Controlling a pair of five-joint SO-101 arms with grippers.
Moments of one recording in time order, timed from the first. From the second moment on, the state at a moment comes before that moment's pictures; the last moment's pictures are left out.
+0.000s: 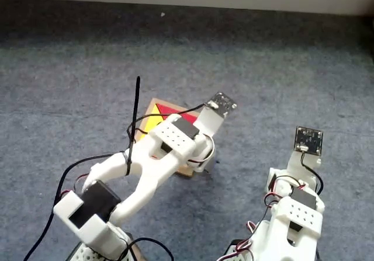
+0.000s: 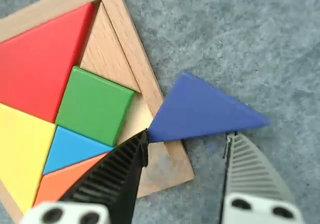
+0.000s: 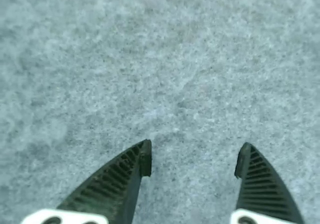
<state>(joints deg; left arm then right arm) 34.0 4.5 27.9 55.4 5.5 19.2 -55.9 84.6 37.5 15.4</state>
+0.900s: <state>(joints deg) 34.1 6.4 26.2 55.3 5.8 19.2 -55.9 84.6 37.5 15.4</state>
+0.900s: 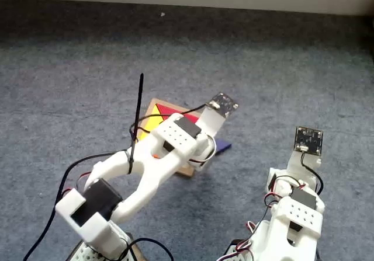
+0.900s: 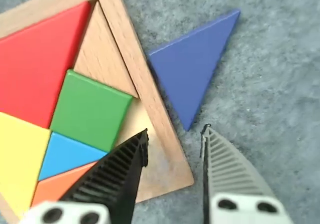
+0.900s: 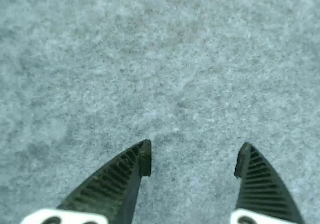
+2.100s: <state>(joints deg) 35.5 32.8 -8.7 70.0 -3.1 19.2 -55.9 84.6 37.5 15.4</state>
